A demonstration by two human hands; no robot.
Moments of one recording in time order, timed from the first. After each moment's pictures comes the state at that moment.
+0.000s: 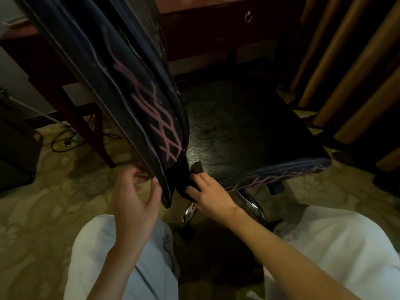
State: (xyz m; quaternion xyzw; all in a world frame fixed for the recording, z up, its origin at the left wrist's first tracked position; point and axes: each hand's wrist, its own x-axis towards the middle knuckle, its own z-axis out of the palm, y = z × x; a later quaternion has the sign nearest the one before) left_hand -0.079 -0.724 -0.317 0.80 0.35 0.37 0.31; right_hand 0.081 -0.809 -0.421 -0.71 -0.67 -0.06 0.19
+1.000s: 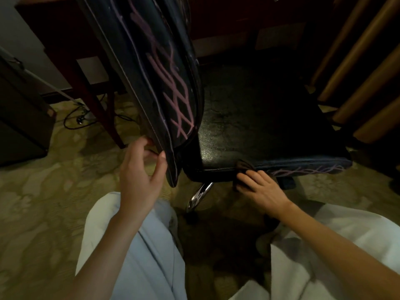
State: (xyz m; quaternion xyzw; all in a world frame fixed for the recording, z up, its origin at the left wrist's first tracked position) left_hand -0.082 -0.699 -0.328 0.82 0.32 0.38 0.28; right_hand 0.141 -0.888 -0.443 -0.69 -0.70 -0.17 -0.02
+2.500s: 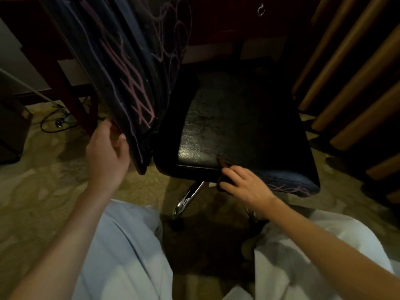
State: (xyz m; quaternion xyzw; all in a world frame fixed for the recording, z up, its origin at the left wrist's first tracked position) left_hand -0.071 -0.633 -0.327 0.81 0.37 0.37 0.26; right_hand 0.151 -0.872 -0.426 -0.68 -0.72 -0.15 0.03
